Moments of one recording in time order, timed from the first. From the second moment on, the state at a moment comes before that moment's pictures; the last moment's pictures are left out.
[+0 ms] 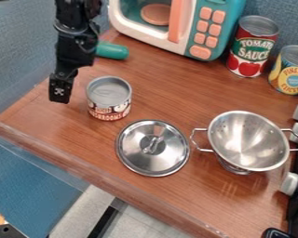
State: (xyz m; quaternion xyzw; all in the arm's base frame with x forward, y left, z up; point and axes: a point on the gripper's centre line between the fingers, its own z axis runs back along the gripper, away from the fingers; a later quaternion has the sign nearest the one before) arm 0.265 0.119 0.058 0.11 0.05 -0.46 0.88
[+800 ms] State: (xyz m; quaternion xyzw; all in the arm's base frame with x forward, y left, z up) arm 0.273 0.061 0.052 0.06 0.02 -0.38 0.92
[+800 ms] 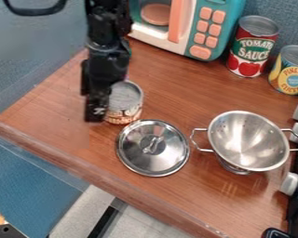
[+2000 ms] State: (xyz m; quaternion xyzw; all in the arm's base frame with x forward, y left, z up) arm 0.366 -0.042 0.048 0.04 -0.02 -0.36 0.93
